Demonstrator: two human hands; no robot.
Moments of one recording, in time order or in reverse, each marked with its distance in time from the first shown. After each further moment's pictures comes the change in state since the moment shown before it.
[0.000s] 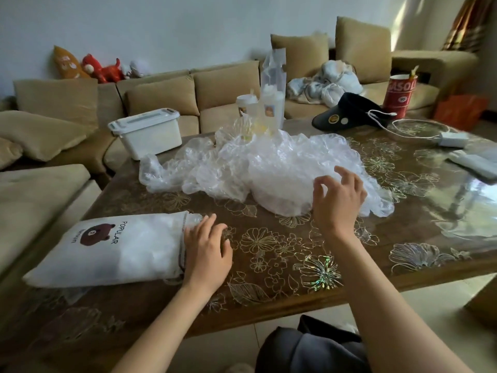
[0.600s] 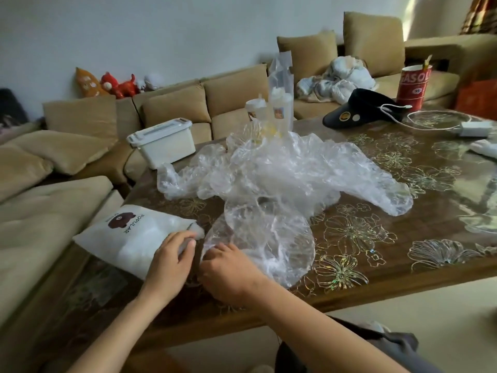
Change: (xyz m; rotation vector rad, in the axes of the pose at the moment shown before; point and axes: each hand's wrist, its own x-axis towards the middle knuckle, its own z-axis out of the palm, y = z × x) left_hand -0.006 -0.052 -0.071 -0.269 -0.075 -0.134; right_hand -0.121 -0.111 0.031 0.108 -0.744 -0.944
